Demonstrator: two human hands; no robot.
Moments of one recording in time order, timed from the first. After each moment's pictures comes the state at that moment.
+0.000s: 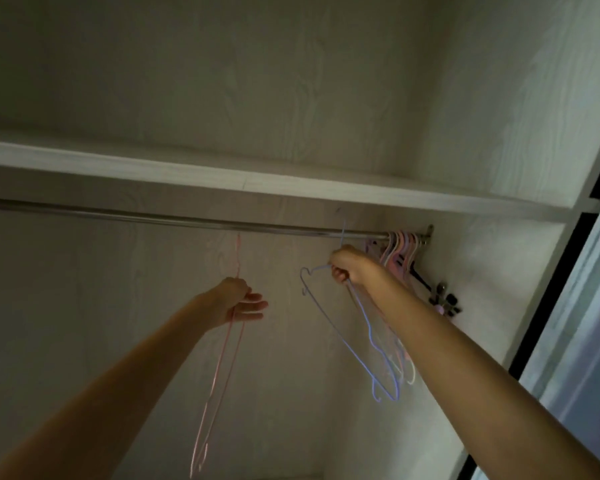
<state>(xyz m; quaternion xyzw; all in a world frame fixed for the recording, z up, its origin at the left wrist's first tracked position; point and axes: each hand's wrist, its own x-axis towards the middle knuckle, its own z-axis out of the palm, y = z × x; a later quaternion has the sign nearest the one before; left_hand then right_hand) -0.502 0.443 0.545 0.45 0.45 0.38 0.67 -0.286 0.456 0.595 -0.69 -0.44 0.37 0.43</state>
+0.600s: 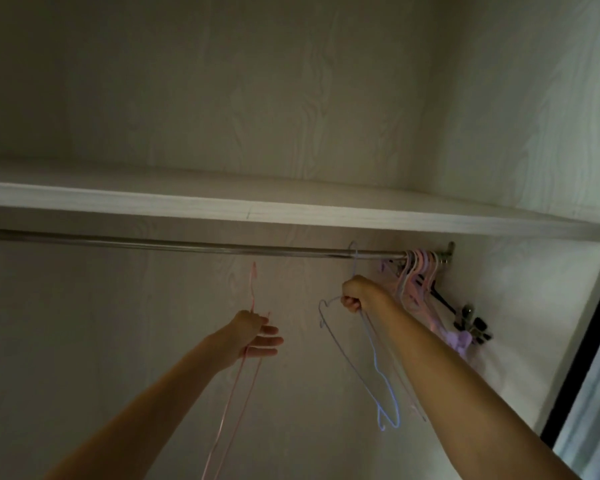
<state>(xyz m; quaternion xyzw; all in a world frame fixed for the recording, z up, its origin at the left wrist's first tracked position) -0.491 0.446 0.541 0.47 0.48 0.37 0.64 -0.277 0.481 0.579 -0.75 -0.43 0.34 0.37</state>
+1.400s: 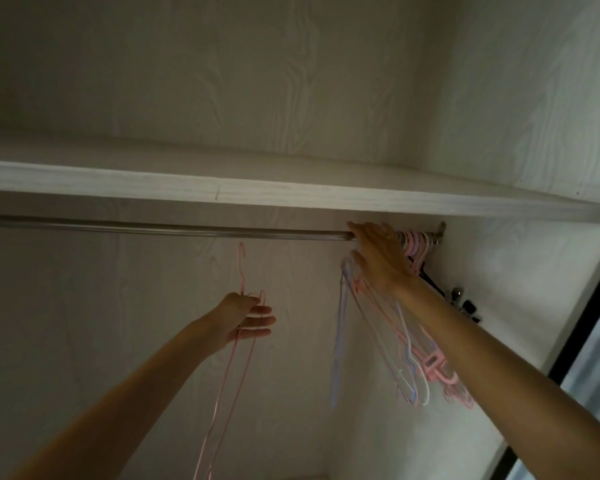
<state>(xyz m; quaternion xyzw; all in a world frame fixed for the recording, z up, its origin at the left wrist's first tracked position) -0.478 0.465 0.539 0.46 0.43 0.37 0.68 -0.206 0.476 0.587 -0.65 -0.69 -0.26 0.17</state>
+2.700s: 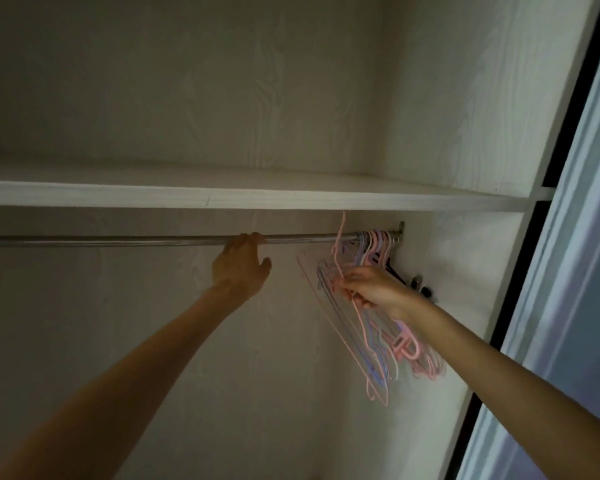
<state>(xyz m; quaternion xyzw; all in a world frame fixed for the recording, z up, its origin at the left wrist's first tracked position) -0.450 0.449 0.598 0.78 0.51 0.35 0.04 -0.249 0.356 0.597 -0.67 -0.55 0.29 0.41</state>
